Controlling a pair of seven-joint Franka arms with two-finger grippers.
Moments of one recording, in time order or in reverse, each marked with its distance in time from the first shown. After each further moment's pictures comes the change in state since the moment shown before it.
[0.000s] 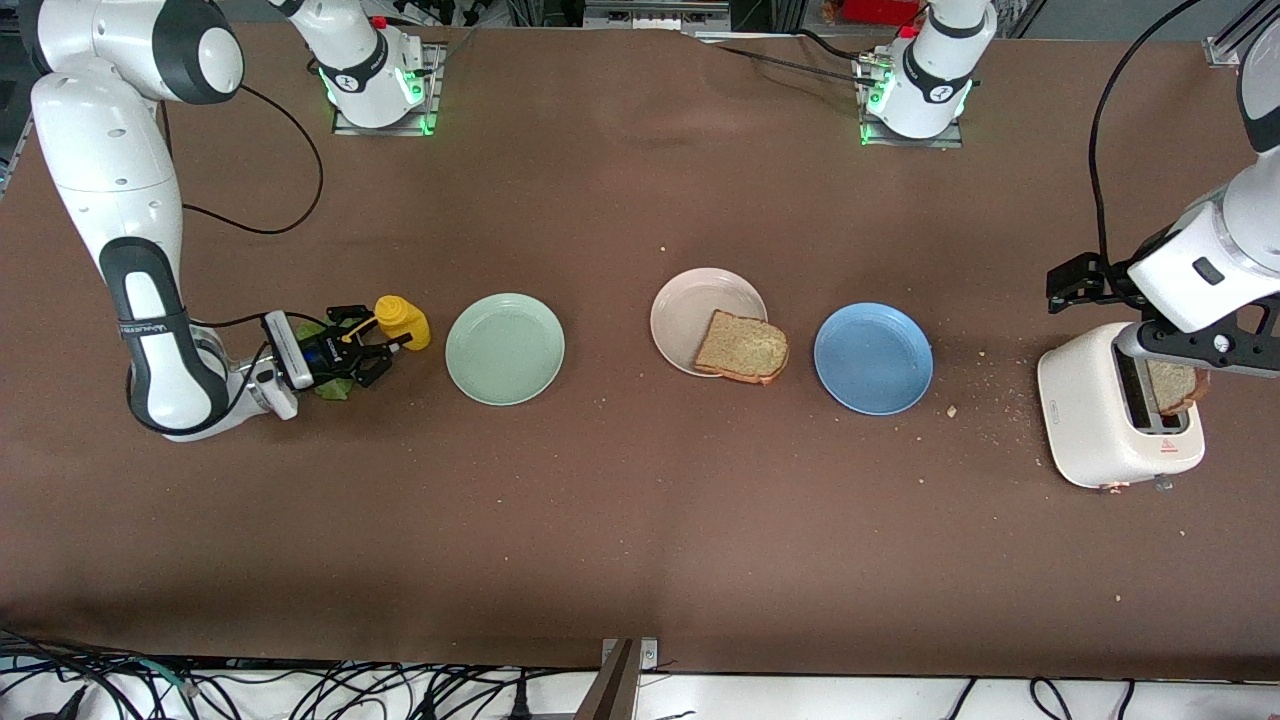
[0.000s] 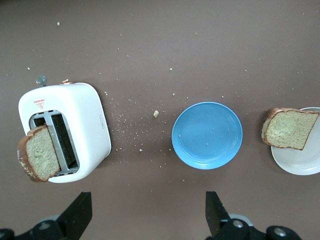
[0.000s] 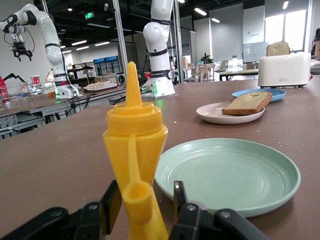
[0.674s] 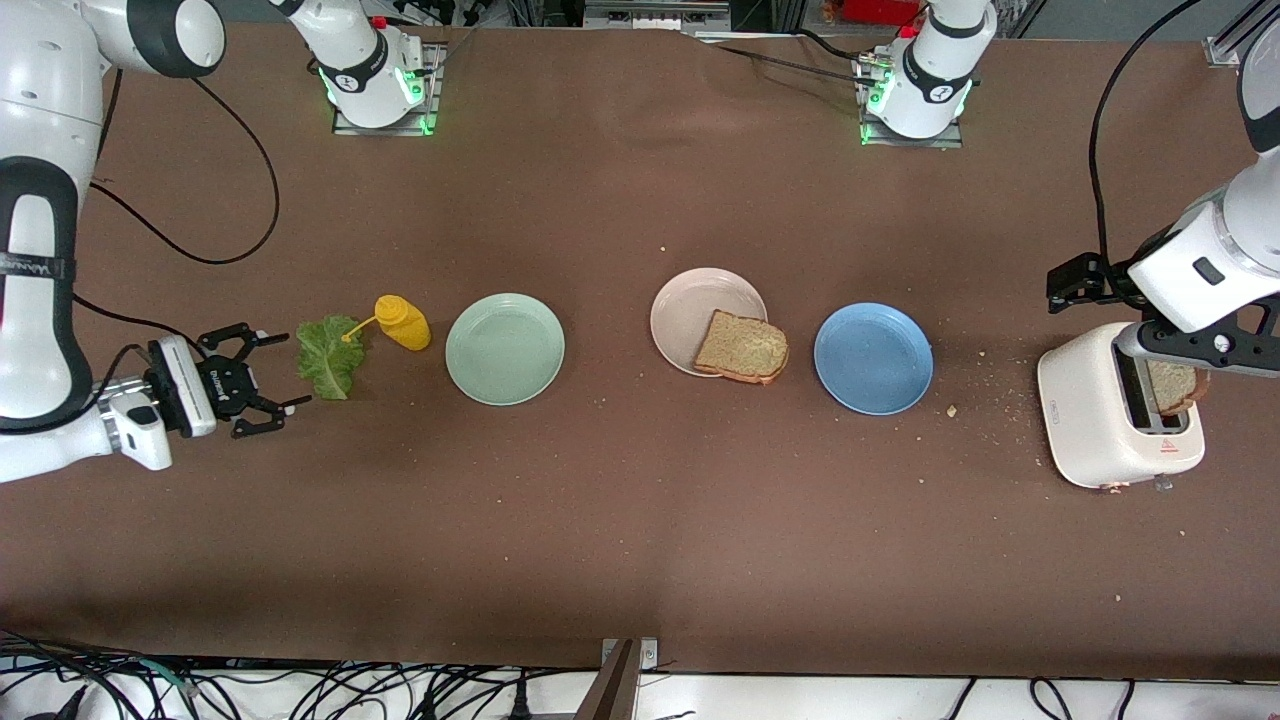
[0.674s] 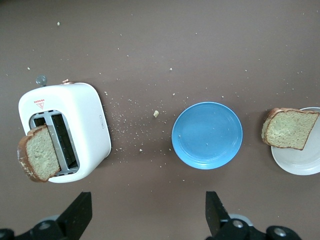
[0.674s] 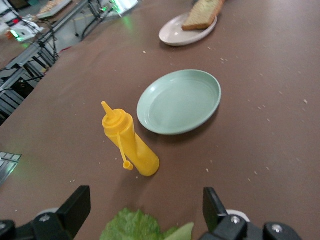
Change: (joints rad) left arm 0.000 0.000 0.000 0.000 0.000 0.000 0.000; right arm -0.021 -0.142 -0.004 0.376 -0.314 0.031 0.627
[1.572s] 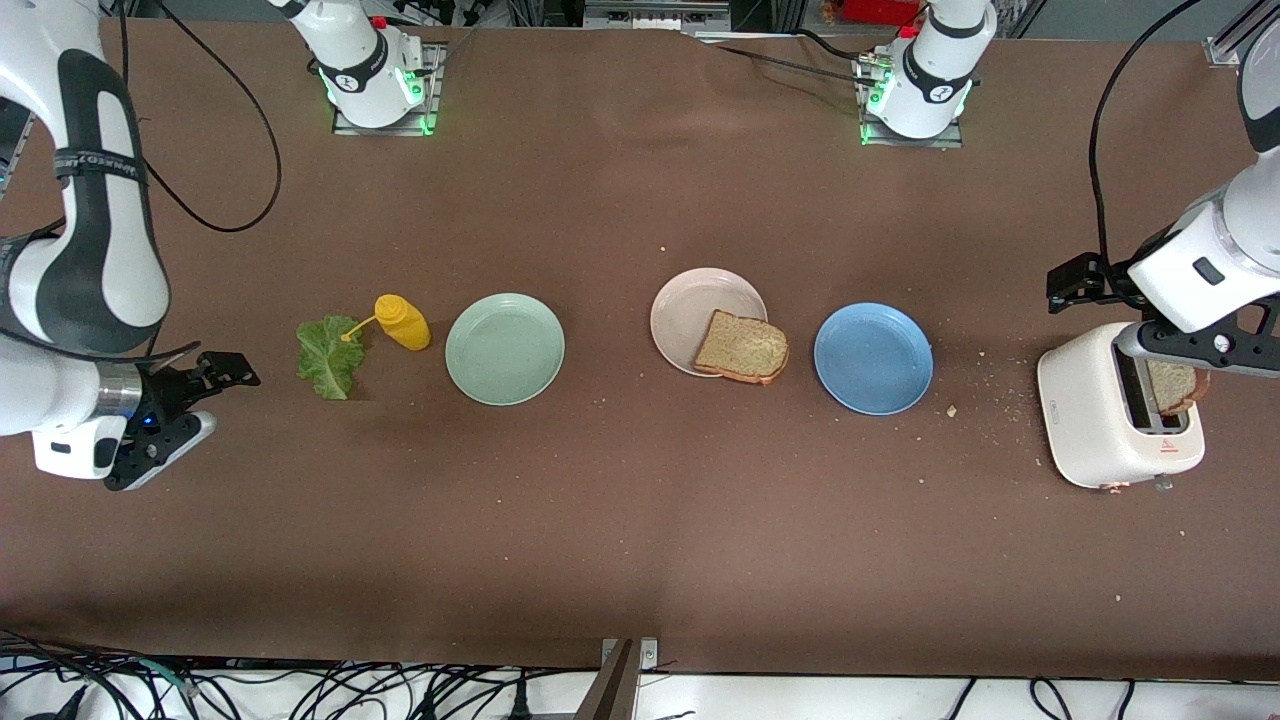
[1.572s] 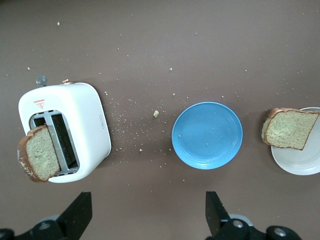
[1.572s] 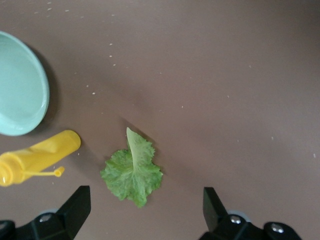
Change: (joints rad) left arm 0.000 0.000 0.000 0.000 0.000 0.000 0.000; right arm 0.109 -0.271 0.088 -0.269 -0.567 0.417 1.315
